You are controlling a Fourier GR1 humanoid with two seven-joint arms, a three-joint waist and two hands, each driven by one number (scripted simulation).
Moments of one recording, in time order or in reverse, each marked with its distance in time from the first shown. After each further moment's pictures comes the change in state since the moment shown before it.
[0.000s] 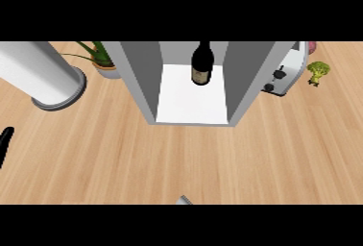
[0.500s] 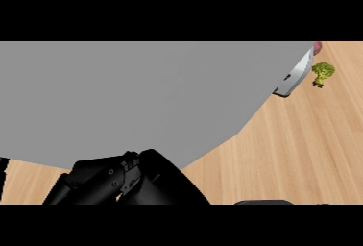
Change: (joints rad) left arm -0.053 -0.041 -0.017 -0.008 -0.022 0.040 0.034; right arm -0.426 0.144 -0.179 0.363 -0.201 -0.098 -0.045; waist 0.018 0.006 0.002
